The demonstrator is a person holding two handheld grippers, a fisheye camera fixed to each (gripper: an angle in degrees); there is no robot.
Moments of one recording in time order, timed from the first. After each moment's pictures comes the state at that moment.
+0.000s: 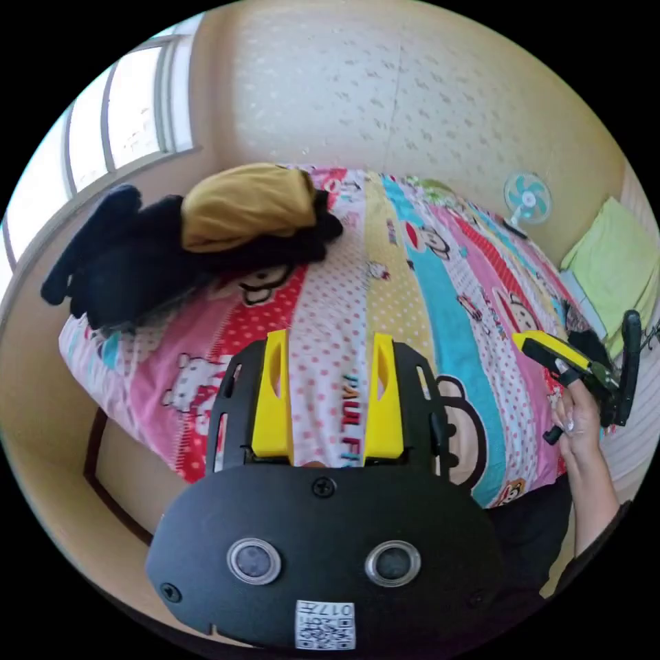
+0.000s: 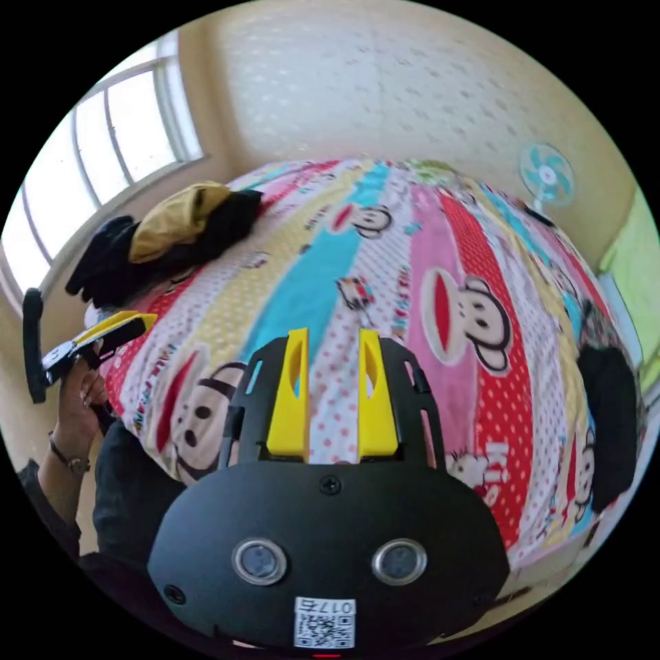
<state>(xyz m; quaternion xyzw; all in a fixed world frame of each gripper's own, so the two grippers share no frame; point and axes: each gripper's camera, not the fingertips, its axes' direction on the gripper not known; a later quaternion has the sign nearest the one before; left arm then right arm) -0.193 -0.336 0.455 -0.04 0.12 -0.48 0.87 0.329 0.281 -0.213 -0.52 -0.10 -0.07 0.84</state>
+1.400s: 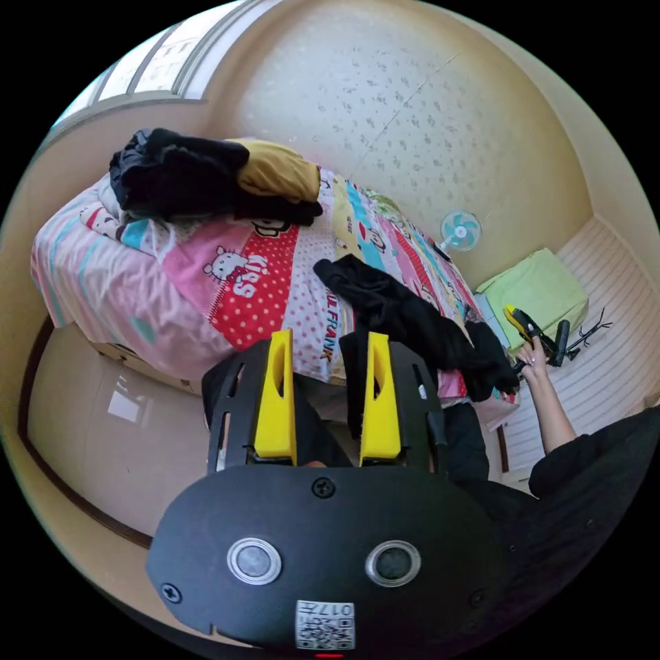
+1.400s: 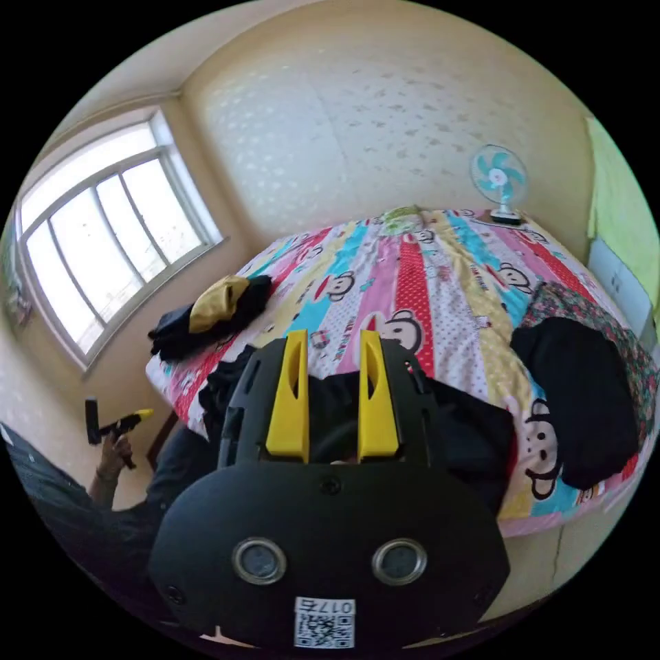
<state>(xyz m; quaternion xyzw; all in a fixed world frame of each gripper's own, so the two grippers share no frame) -0.221 -0.142 0.294 0.04 0.30 -0.54 0.79 0.369 0.080 -0.233 -0.43 -0.15 0.04 0.89</state>
